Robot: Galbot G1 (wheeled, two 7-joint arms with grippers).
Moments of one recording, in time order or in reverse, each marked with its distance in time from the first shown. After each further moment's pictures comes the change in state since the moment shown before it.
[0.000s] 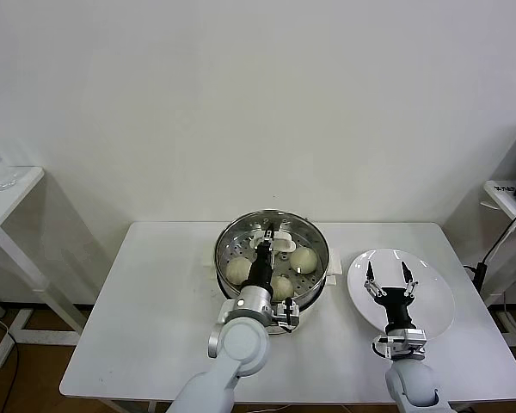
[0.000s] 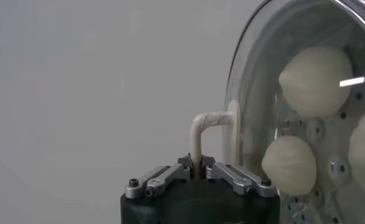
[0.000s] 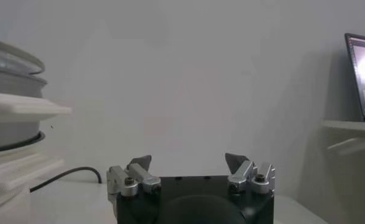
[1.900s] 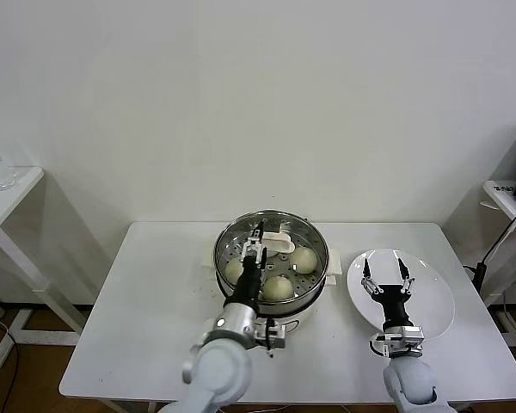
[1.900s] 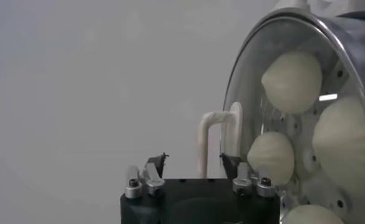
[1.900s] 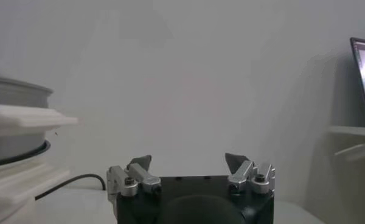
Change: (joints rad) left arm 0.126 0.110 -0.011 -0.224 -0.076 0.003 0.039; right arm 0.003 -0.005 -0.016 0.018 0.002 -0.006 0.000
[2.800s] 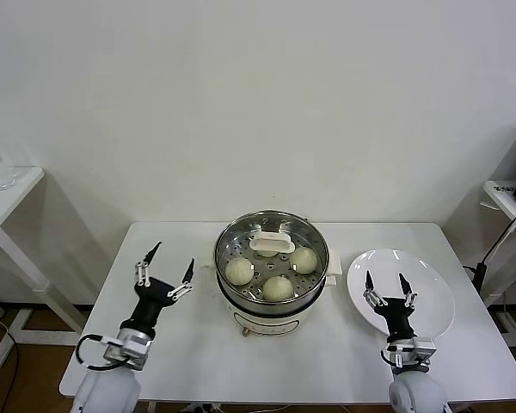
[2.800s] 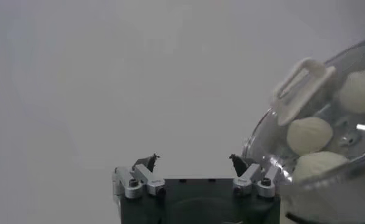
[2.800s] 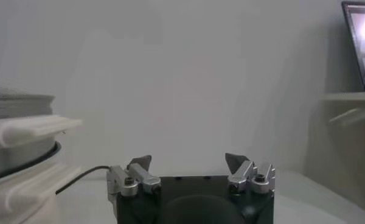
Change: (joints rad) left arm 0.298 0.132 -0.562 0.053 -1.200 -0.533 -0.261; right arm -0.113 -0.020 0.021 0.129 0.178 -0.107 -0.026
